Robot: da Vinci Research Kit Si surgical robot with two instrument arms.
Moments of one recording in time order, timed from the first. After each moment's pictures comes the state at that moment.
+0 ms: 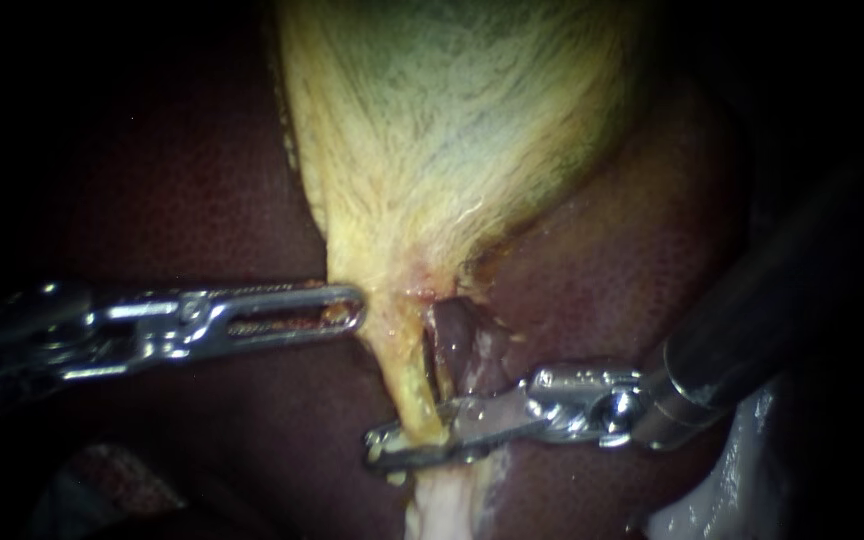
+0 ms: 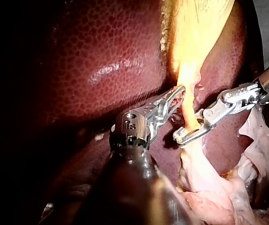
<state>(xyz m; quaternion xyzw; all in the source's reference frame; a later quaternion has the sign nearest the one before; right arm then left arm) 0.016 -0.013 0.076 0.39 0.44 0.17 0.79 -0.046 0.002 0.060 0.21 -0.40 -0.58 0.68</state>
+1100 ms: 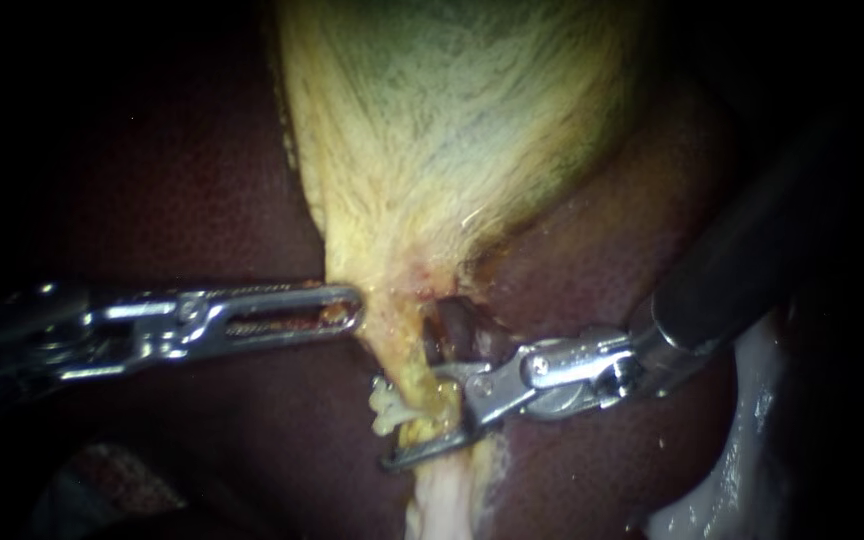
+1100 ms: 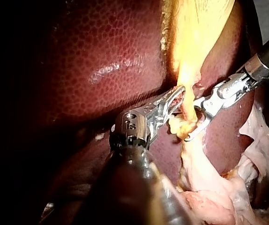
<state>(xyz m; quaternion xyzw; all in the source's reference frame) 0.015 -0.012 0.077 0.28 0.55 0.02 0.78 -0.046 0.002 0.060 0.21 -0.40 -0.58 0.68</state>
